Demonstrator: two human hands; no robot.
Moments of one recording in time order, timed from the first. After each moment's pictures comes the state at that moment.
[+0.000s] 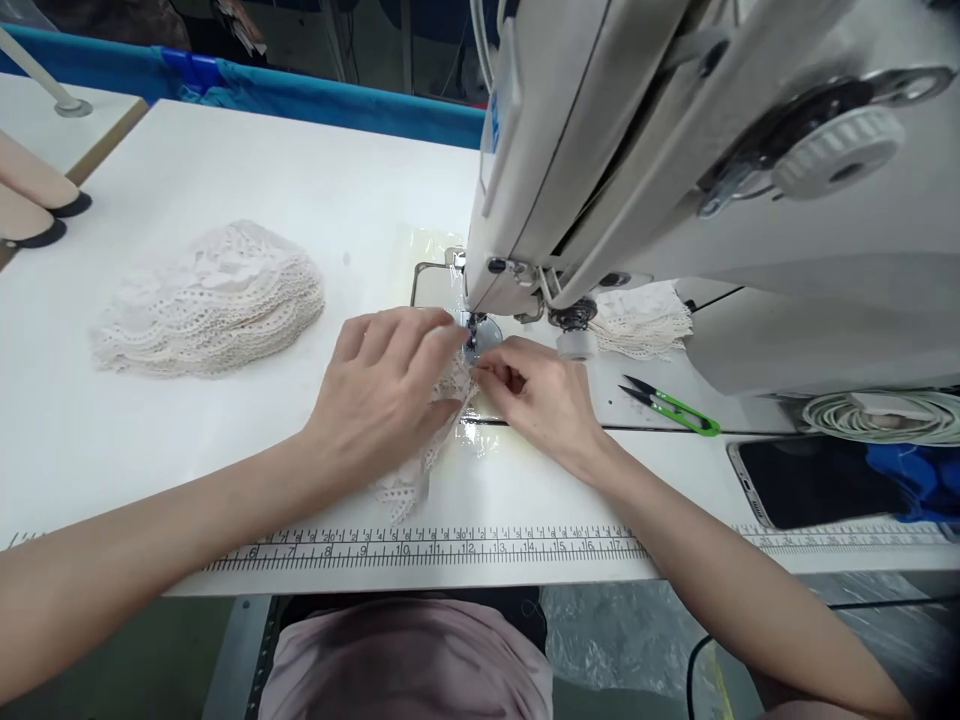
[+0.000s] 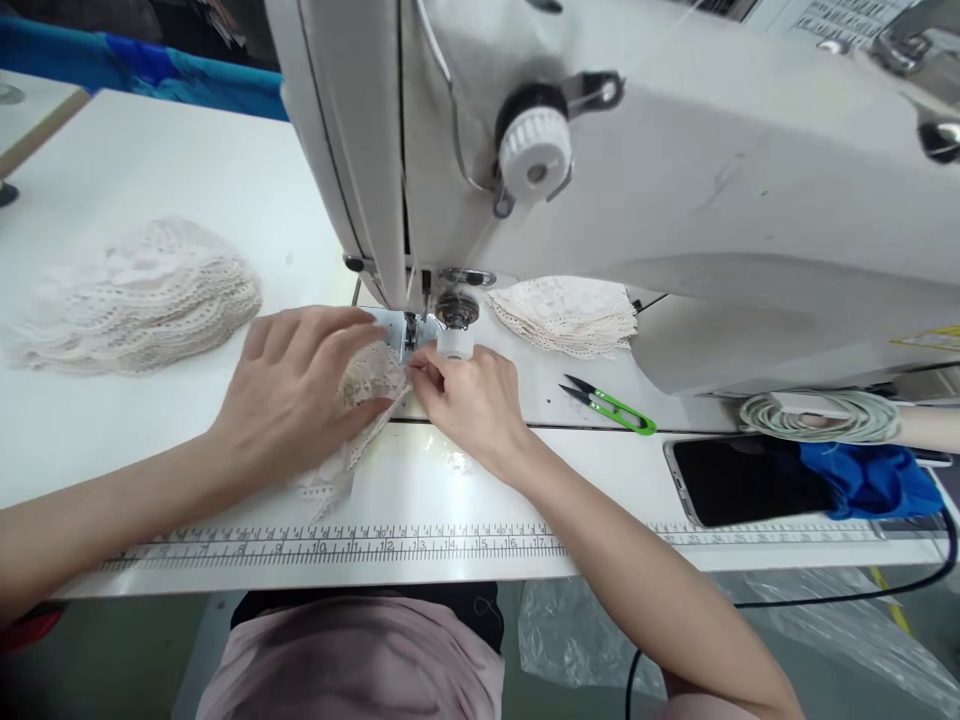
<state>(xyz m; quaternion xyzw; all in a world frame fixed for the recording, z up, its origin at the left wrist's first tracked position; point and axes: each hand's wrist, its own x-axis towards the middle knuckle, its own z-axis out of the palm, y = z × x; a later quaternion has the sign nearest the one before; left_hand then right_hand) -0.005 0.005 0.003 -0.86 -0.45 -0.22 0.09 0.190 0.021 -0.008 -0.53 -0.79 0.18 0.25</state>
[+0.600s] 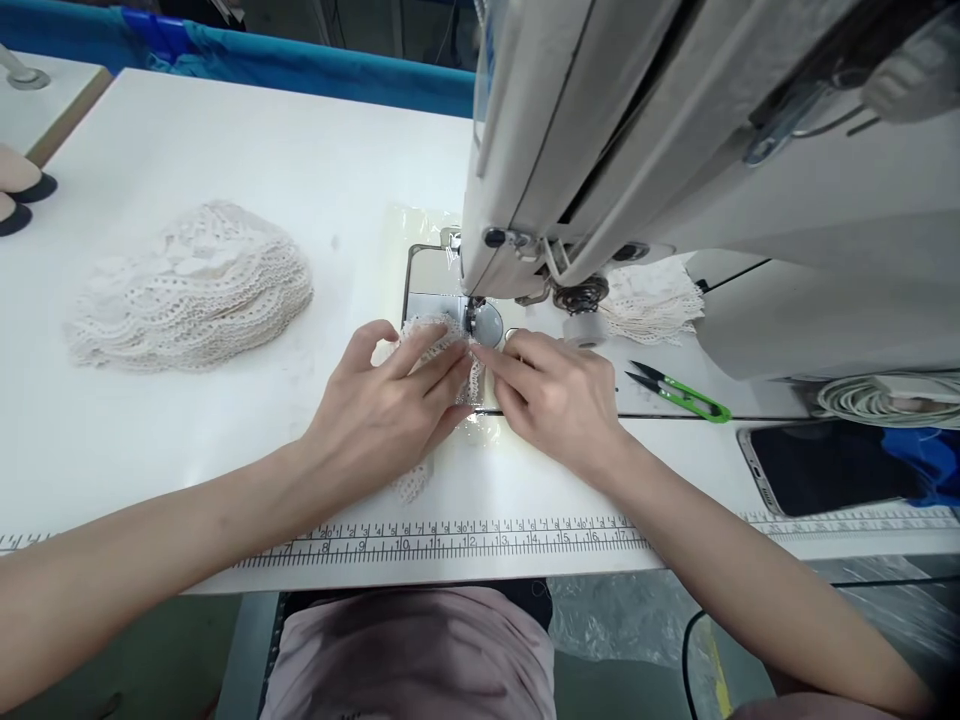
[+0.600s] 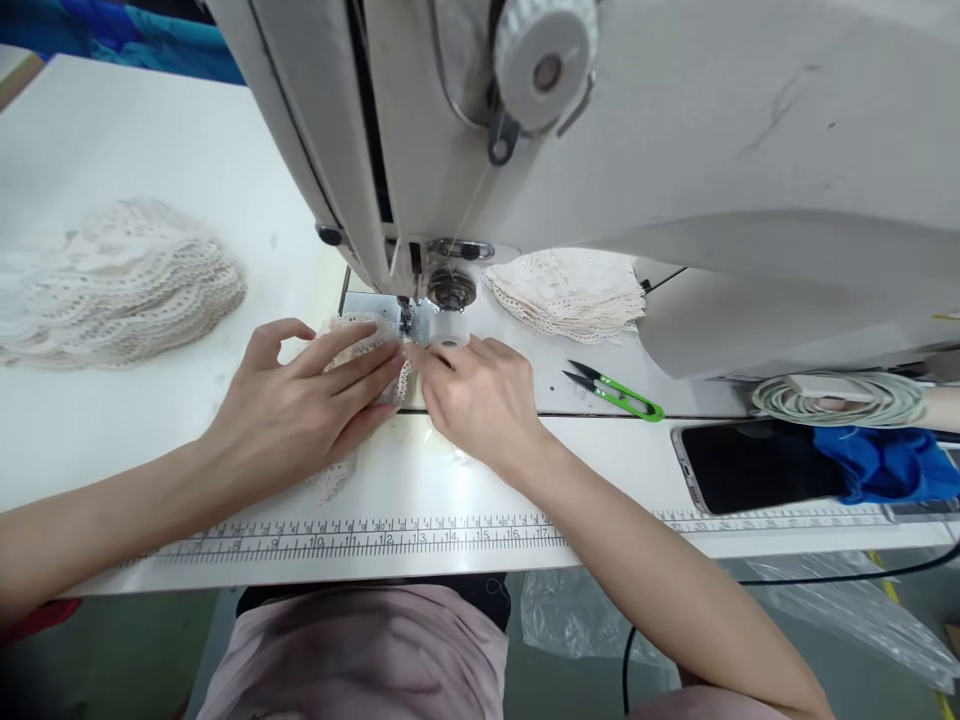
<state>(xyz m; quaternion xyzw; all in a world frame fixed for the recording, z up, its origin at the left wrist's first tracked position) -0.002 -0.001 0.001 -0.90 -0.36 -0.14 0.17 0.203 0.013 -0.015 -0.43 -0.87 -0.11 0.22</state>
